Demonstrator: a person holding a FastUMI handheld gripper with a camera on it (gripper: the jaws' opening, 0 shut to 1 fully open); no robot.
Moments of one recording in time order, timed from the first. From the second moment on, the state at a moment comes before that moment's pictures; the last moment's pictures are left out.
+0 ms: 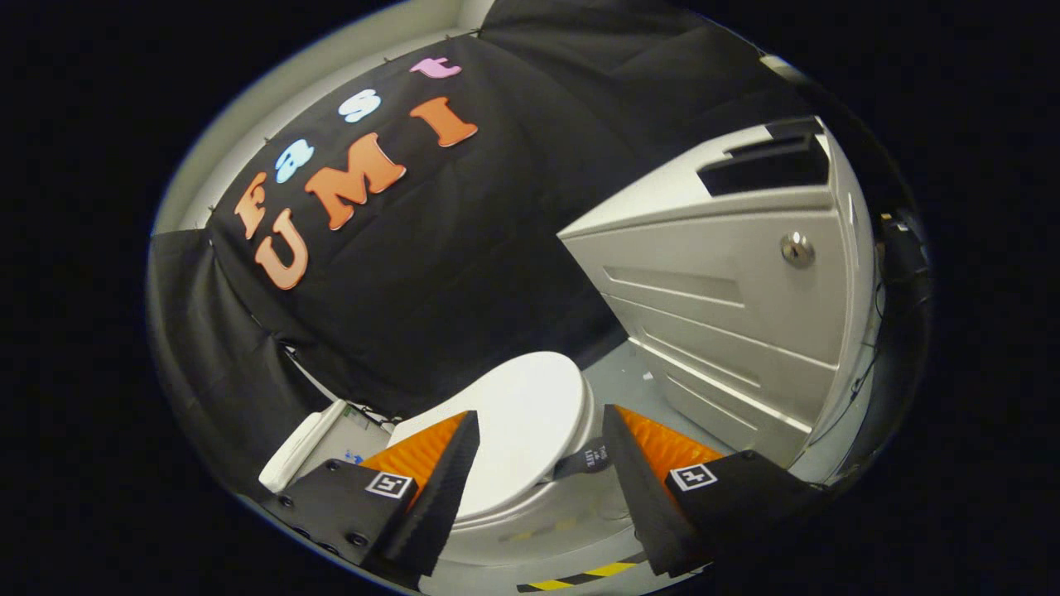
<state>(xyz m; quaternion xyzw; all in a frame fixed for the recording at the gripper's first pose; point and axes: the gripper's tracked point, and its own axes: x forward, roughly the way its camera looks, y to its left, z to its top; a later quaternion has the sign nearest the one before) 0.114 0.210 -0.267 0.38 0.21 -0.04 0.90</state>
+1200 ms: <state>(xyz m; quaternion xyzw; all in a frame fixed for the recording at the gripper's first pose) 0.149 0.225 -0.362 0.52 0.23 -0.08 0.82</state>
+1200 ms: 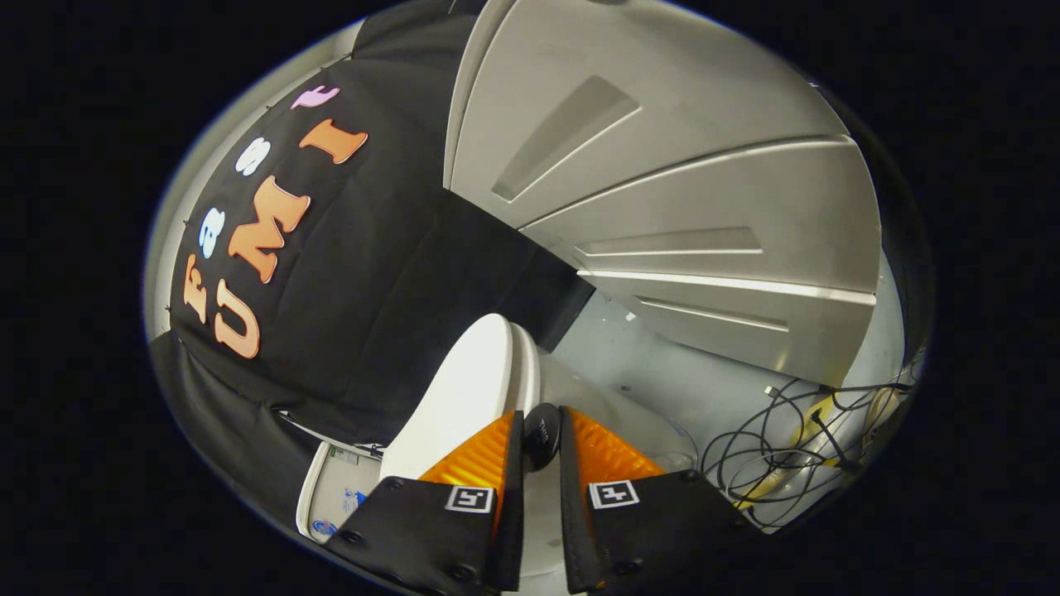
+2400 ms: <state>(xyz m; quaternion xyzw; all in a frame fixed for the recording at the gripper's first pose) 0.185 0.247 -0.176 0.36 0.13 -0.03 0.92</state>
